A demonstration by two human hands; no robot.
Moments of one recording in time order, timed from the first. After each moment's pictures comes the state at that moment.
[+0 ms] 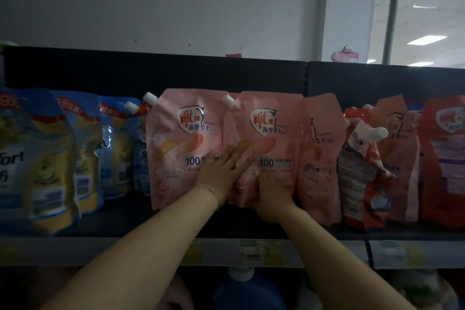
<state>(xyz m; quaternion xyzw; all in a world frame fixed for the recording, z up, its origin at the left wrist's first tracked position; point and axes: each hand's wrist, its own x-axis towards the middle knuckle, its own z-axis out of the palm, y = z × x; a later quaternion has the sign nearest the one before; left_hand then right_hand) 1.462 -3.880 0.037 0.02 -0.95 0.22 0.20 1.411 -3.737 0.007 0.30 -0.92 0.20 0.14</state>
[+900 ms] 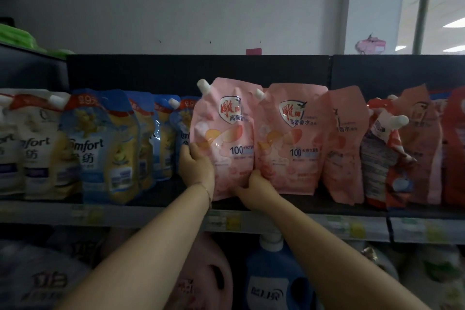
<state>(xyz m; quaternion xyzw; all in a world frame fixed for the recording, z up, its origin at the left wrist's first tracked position) 1.554 -3.909 0.033 0.25 -0.57 -0.52 0.58 1.509 -3.789 0.012 0.31 -0.88 0.37 -0.02</state>
